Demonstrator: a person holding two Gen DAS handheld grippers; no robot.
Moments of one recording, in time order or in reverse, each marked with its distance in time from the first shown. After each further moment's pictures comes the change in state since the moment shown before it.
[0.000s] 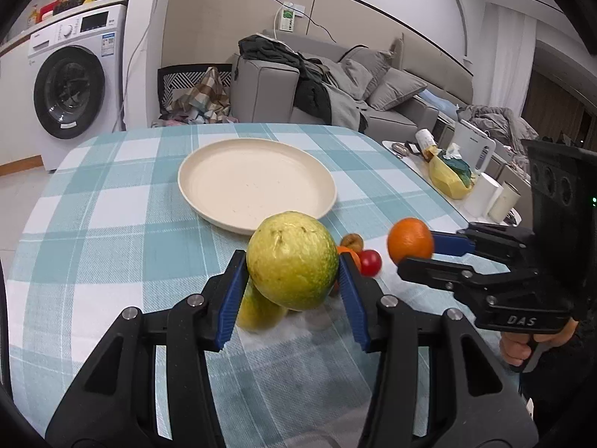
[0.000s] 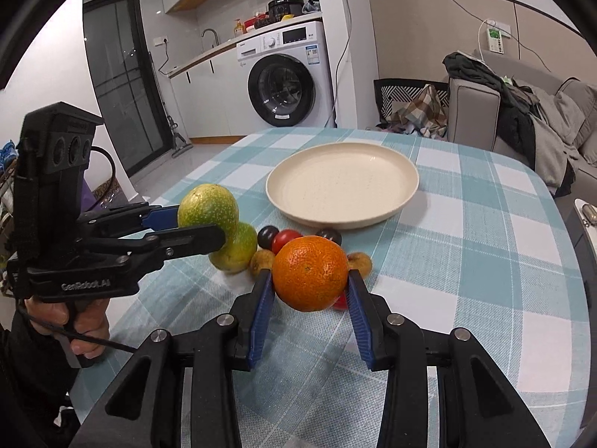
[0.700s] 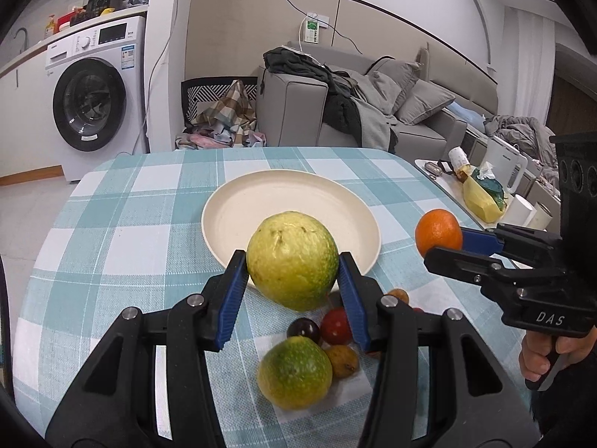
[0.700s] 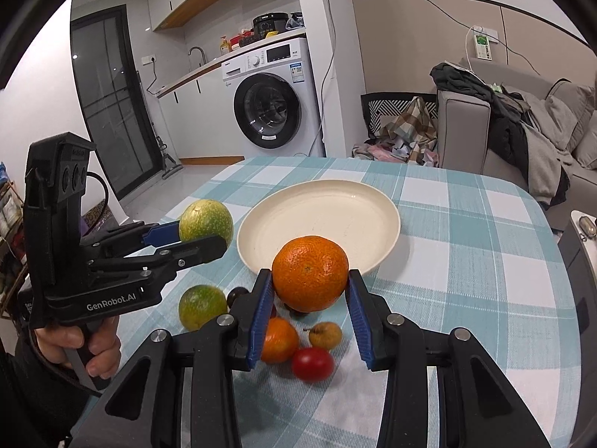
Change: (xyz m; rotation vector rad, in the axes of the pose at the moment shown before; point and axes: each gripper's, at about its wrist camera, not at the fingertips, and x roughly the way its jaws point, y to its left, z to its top) left arm 0.043 0.019 0.042 -0.009 -0.044 0.113; right arm 0.014 -0.026 0.046 0.035 -0.061 -0.025
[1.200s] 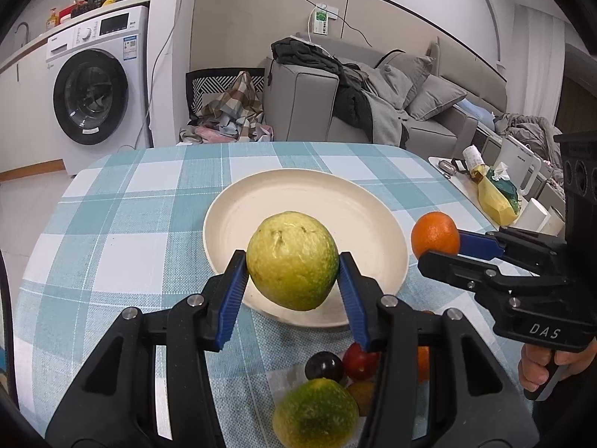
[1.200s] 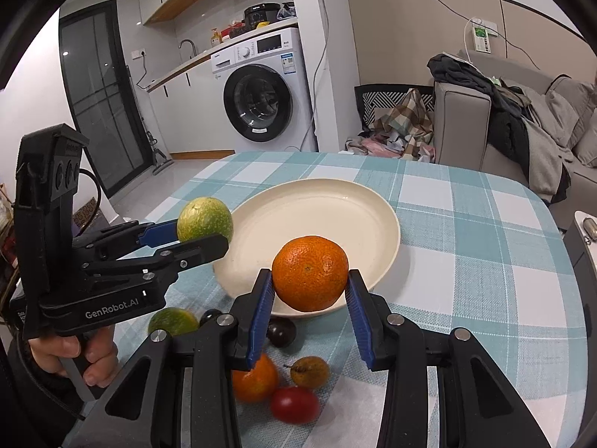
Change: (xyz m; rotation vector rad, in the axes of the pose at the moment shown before) left arm 0.047 0.014 0.012 -0.009 0.036 0.022; right arm 0.039 -0.012 0.016 0.010 0.036 -0.029
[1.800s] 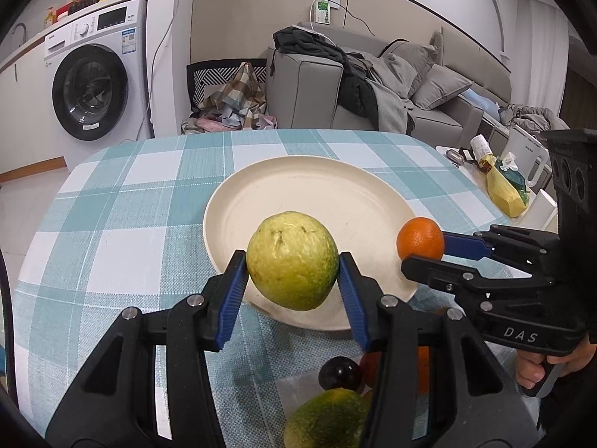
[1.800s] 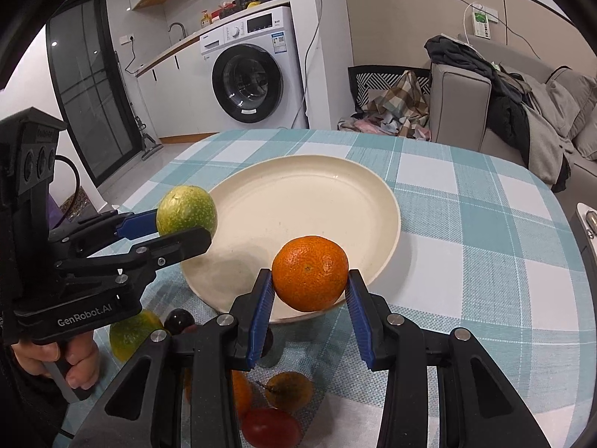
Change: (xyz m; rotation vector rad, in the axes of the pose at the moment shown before) left arm 0.024 0.008 -0.005 0.006 0.036 0.016; right arm 0.040 -0.010 -0.002 -0.003 0.081 -0.029
